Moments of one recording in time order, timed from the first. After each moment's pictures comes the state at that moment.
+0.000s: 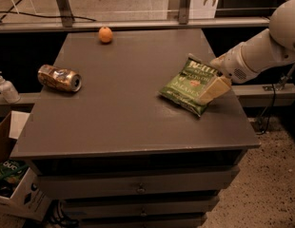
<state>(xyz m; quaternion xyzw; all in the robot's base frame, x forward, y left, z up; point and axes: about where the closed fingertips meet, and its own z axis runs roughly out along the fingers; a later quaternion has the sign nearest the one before) 0.616 -0.190 0.835 -0.53 0.79 0.09 0.31</state>
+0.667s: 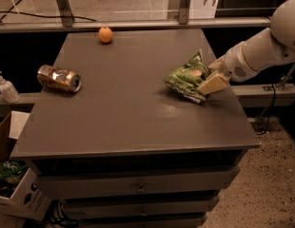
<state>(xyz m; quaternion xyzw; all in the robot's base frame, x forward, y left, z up) 0.620 -0.188 0.834 -0.51 0.79 0.11 0.31</state>
